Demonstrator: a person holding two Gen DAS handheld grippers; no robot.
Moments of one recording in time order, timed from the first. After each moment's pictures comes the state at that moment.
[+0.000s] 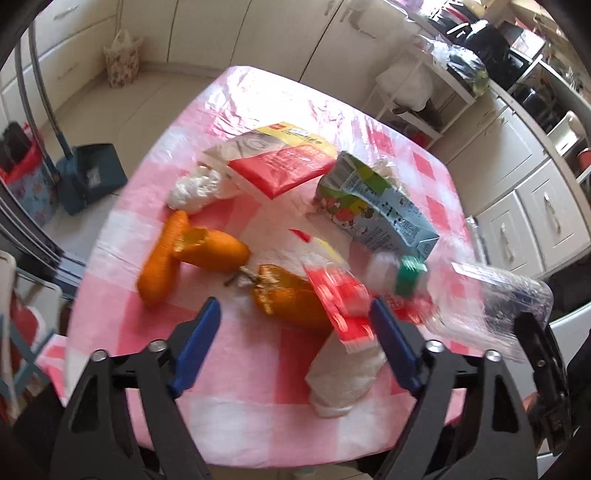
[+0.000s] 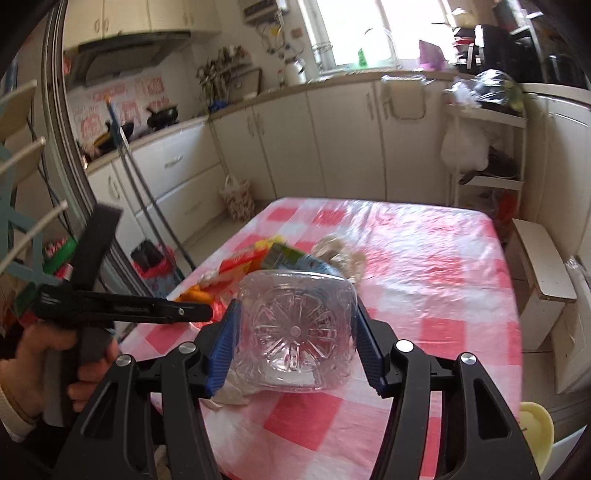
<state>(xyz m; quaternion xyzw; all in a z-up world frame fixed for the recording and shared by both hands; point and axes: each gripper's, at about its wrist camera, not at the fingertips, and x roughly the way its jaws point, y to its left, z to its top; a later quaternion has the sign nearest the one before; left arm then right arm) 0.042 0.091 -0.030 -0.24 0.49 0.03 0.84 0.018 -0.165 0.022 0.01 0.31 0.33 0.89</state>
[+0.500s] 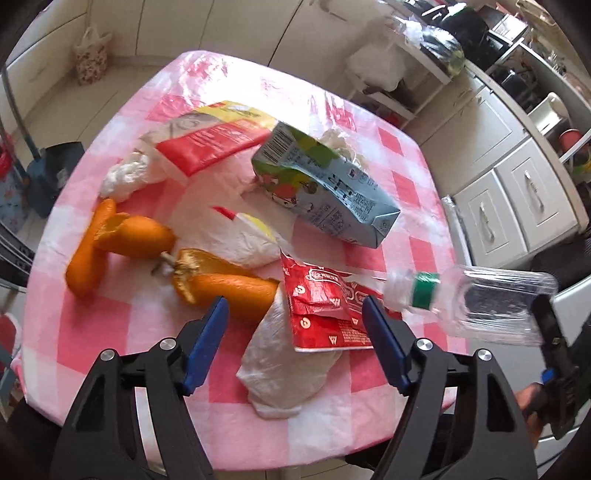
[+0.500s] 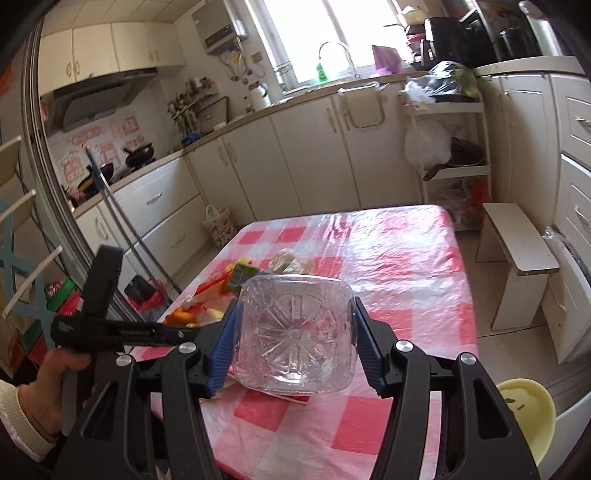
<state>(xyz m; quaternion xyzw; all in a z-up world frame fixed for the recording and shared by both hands) 0.057 0.046 -0.038 -0.23 0.51 -0.02 0.83 0.013 -0.223 0.028 0.07 0.29 0.29 0.91</state>
